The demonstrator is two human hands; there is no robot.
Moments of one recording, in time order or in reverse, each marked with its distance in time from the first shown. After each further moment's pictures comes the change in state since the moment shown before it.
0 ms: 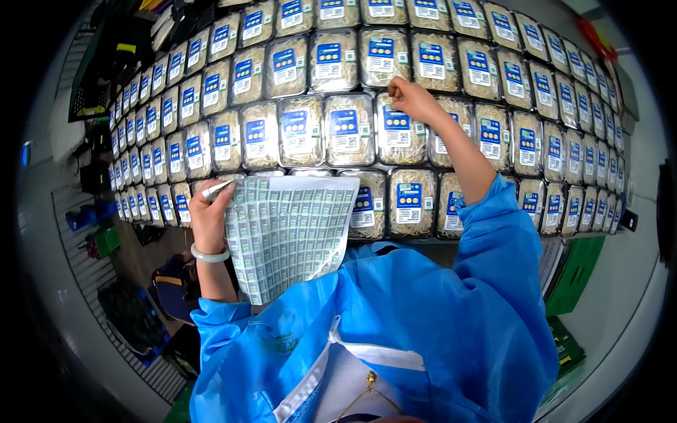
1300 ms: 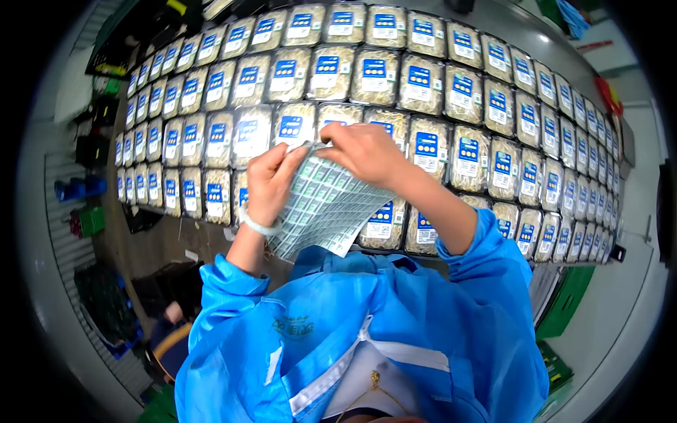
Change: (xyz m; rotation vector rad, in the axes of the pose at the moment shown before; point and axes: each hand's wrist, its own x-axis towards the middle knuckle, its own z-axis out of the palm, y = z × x) left_hand 0.057 -0.013 -0.072 0.012 -0.014 0.344; right_hand 0.027 -0.318 0.160 -0.168 0.284 -0.738
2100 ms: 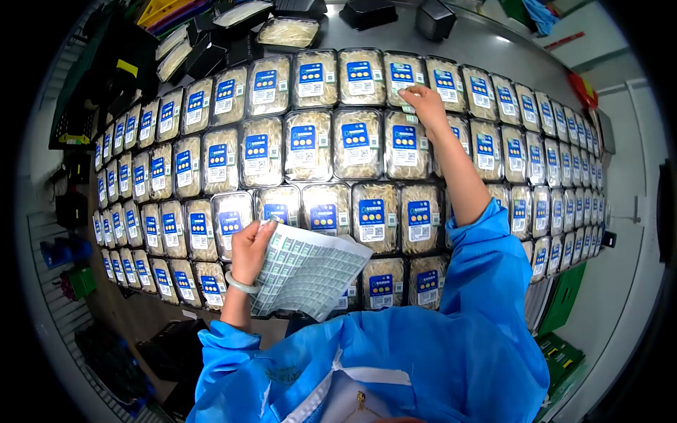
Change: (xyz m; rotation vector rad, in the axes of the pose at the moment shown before) left_hand 0.093 -0.117 -0.024 -0.018 -0.171 -0.315; right_hand 0.039 0.302 -0.063 0.258 0.413 1.024
